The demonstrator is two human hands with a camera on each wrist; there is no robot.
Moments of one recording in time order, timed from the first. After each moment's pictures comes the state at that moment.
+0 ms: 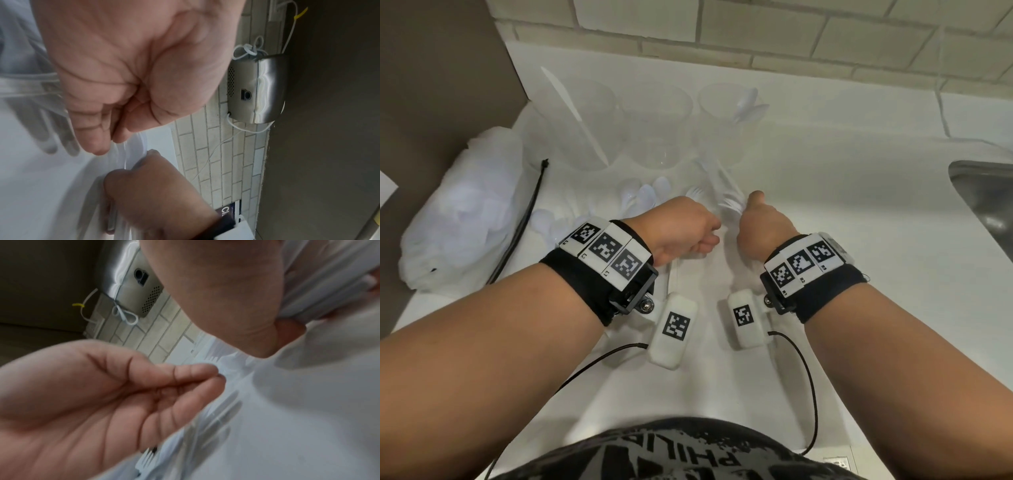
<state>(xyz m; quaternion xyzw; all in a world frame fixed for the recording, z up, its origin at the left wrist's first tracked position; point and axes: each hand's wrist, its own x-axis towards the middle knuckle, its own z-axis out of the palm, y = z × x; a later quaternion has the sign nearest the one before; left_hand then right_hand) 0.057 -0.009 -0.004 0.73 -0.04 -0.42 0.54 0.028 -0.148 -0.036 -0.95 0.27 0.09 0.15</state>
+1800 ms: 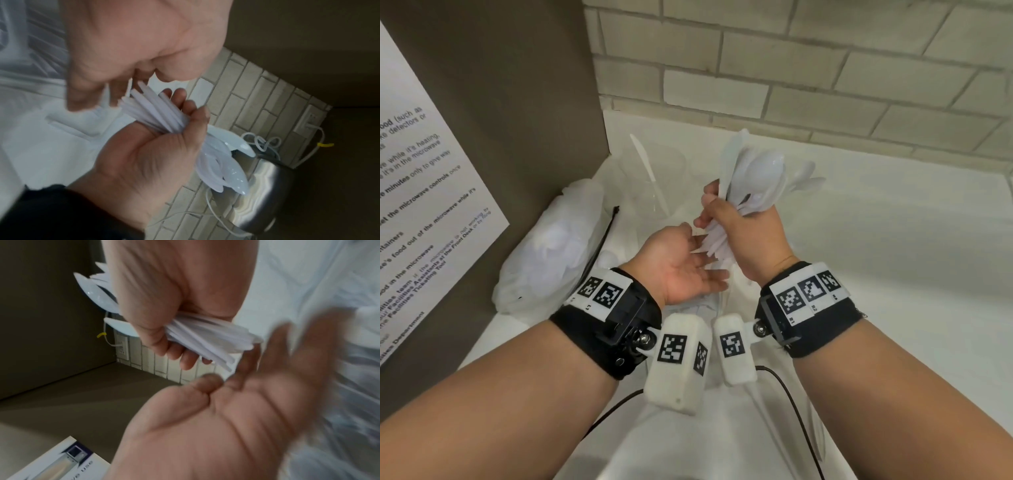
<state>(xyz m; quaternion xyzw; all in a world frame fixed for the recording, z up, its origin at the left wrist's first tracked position) 0.086 0.047 0.019 0.48 0.17 -0.34 0.79 0.074 -0.062 0.031 -0.70 0.00 -0.12 0.70</state>
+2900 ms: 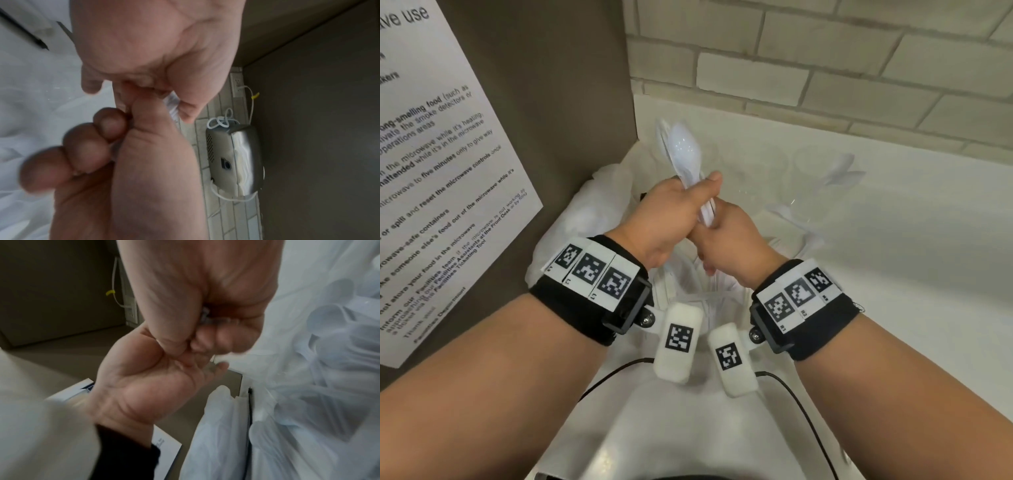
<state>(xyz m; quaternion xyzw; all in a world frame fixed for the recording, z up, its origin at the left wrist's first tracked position) 0.103 0.089 0.036 0.71 -0.01 -0.12 0.70 0.079 -0.017 0.025 -0.87 -0.06 0.03 0.50</state>
